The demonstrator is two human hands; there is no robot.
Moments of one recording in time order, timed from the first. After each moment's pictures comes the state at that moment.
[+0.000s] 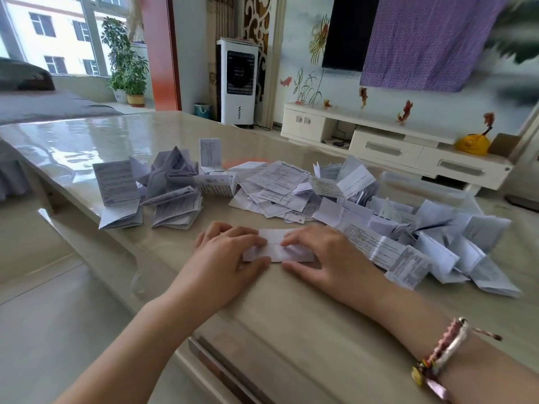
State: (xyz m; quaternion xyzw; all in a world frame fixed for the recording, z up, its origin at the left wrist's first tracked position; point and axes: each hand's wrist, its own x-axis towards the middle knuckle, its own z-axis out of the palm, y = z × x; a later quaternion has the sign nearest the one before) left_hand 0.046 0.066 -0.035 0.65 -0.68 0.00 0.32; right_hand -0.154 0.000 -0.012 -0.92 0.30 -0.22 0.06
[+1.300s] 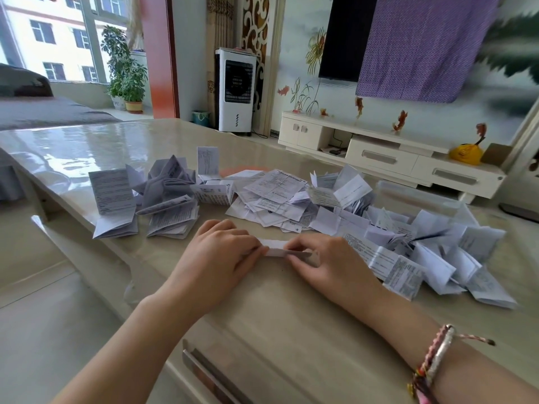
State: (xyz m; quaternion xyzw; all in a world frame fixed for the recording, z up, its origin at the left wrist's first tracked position) left_hand 0.053 0.055 -0.023 0.57 -0.75 0.13 0.32; right_hand -0.152 -0.002 -0.009 -0.89 0.34 -0.30 0.11
